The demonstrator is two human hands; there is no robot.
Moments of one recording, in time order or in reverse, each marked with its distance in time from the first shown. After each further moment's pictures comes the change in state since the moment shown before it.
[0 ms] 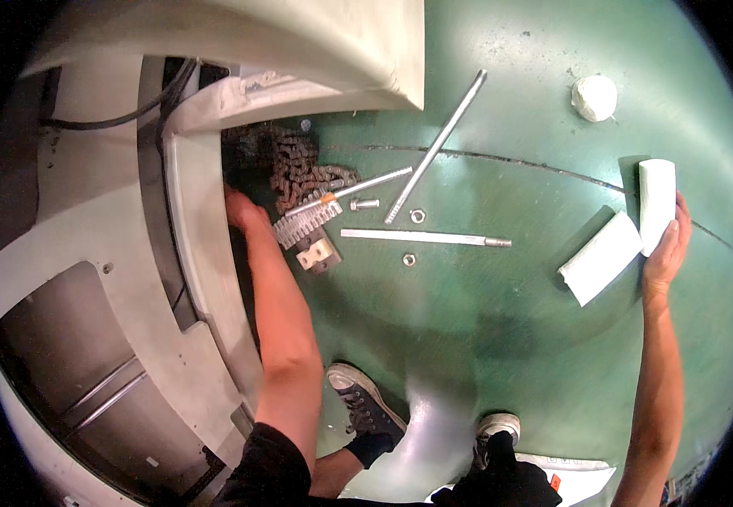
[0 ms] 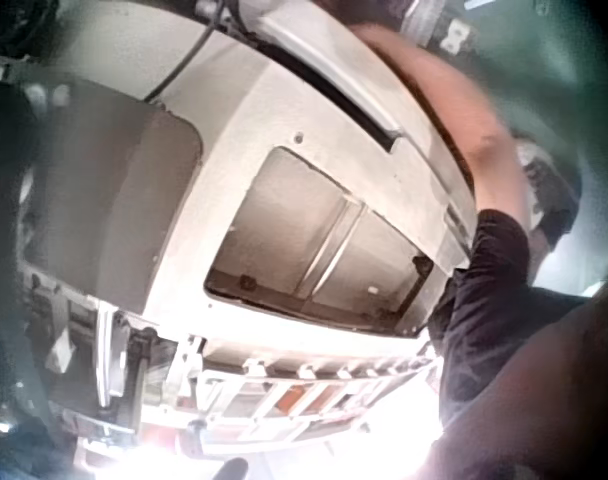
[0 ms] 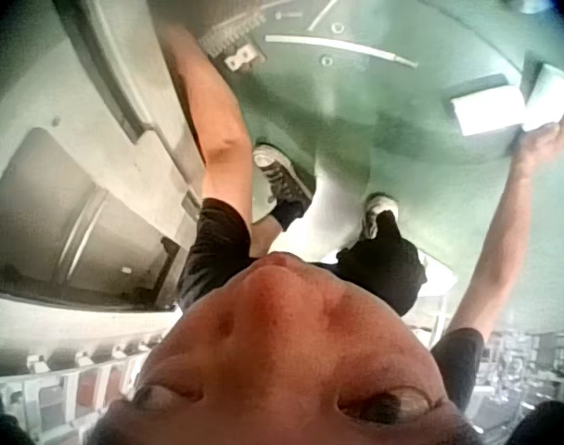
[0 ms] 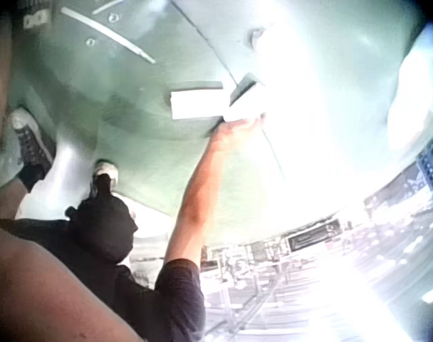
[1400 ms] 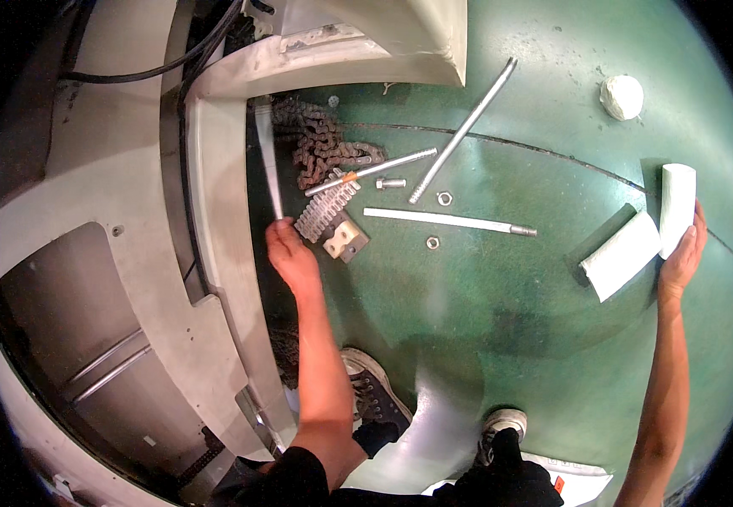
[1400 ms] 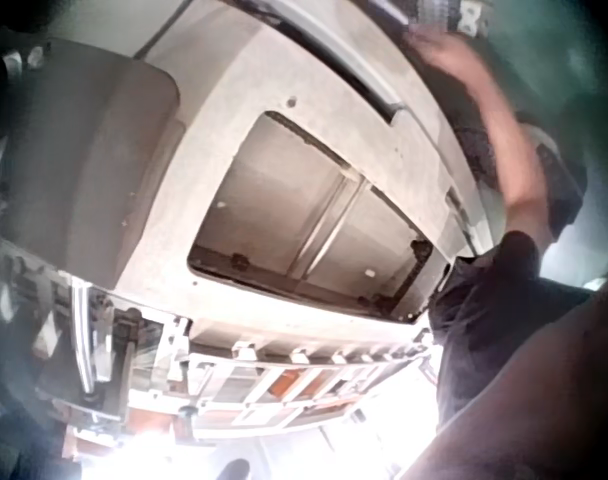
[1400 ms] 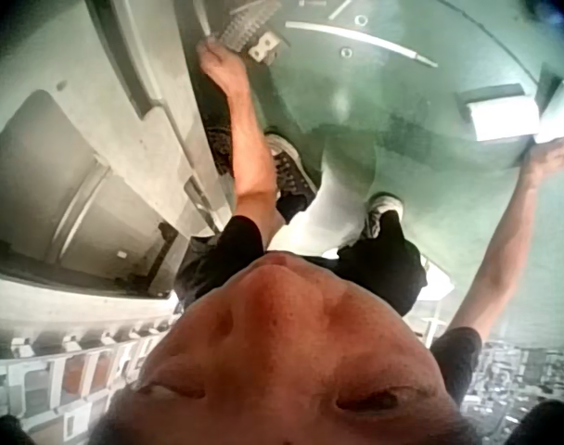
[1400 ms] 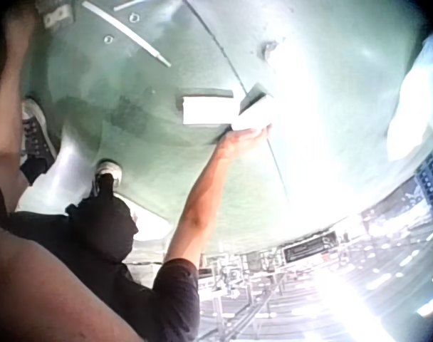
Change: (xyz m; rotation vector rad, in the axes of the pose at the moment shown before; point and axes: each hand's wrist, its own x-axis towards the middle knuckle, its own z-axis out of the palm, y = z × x) left_hand -0.099 -0.010 -0.116 0.399 -0.363 0.345; right_hand -0.002 0.011 -0.001 0.022 0.002 0.002
